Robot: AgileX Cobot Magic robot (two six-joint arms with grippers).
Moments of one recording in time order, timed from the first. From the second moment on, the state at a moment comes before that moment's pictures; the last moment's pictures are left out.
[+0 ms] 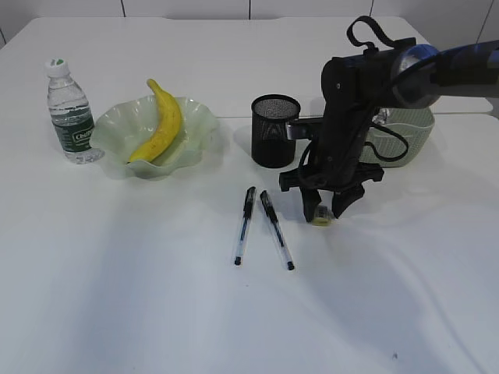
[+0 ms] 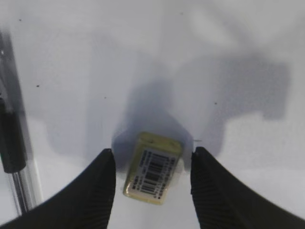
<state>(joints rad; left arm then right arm) 0.26 0.99 -1.78 -0.10 0.86 0.13 0.31 2.31 -1.79 0.04 1.06 0.16</state>
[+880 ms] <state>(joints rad) 0.26 0.99 -1.78 -0.10 0.86 0.13 0.31 2.31 -1.79 0.03 1.06 0.16</state>
